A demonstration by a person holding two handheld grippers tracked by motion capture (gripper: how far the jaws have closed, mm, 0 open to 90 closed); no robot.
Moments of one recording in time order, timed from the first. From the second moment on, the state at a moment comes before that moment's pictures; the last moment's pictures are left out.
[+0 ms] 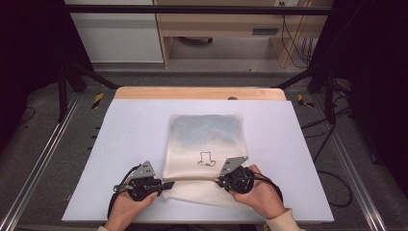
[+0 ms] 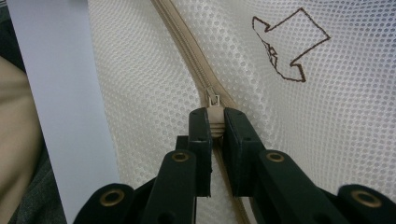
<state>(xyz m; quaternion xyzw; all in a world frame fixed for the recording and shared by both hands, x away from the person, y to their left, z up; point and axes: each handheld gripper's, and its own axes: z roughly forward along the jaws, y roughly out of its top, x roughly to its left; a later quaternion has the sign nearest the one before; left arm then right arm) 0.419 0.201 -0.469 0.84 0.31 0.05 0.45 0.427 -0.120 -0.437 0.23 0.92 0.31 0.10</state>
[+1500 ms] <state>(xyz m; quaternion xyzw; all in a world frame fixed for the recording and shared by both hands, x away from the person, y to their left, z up) 0.420 0.202 -0.468 0.83 0.31 0.05 0.45 0.415 -0.160 -0.436 0.26 0.90 0.32 0.12</state>
